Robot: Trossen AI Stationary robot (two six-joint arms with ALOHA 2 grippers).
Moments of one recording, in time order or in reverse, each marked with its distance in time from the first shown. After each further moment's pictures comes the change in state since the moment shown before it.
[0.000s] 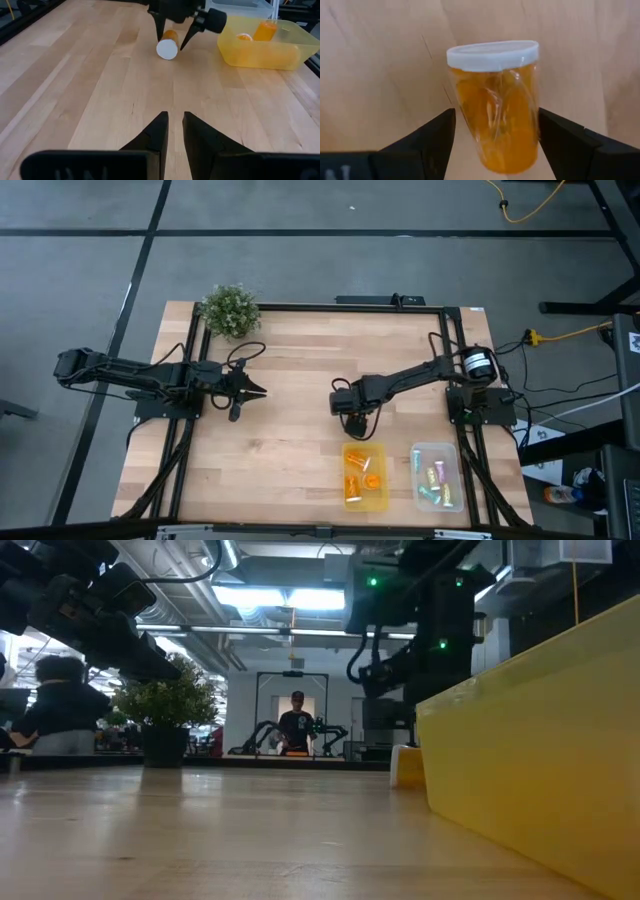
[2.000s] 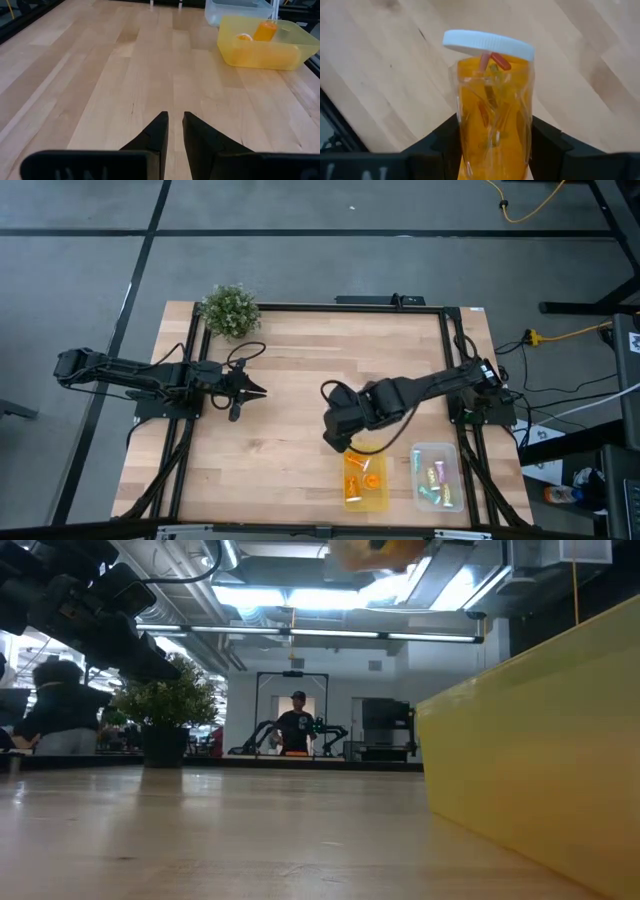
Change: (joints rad) left arm 0.000 0.000 0.000 -0.001 0.000 -0.003; right arm 0.208 0.018 0.771 -0.517 0.108 0.546
